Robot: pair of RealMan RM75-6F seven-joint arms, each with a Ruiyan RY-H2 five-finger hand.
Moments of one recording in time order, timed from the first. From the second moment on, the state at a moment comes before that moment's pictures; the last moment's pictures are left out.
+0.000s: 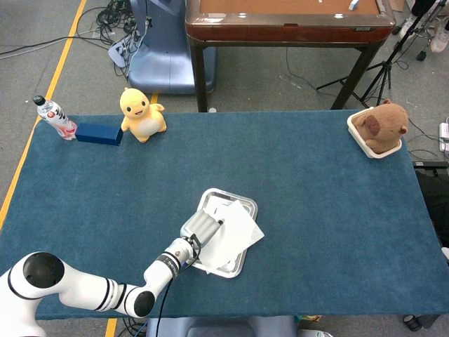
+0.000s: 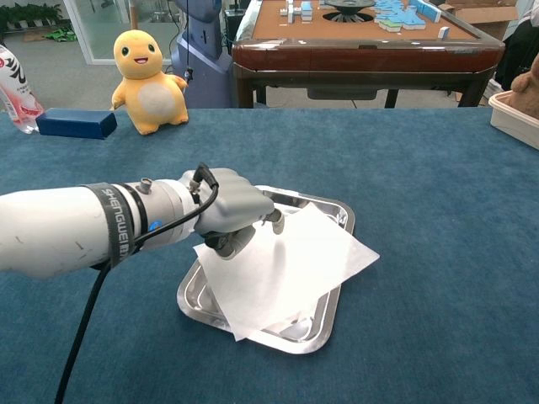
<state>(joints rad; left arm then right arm) -1.20 -1.69 -0.03 -1.63 0.55 0.99 0.99 -0.09 -0.82 0.10 -1.65 -1.51 1.69 0.27</state>
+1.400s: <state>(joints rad) -1.23 -1.74 -0.05 -1.66 0.34 1.09 1.12 -0.09 -0.82 0.10 -1.64 -1.50 1.69 0.28</state>
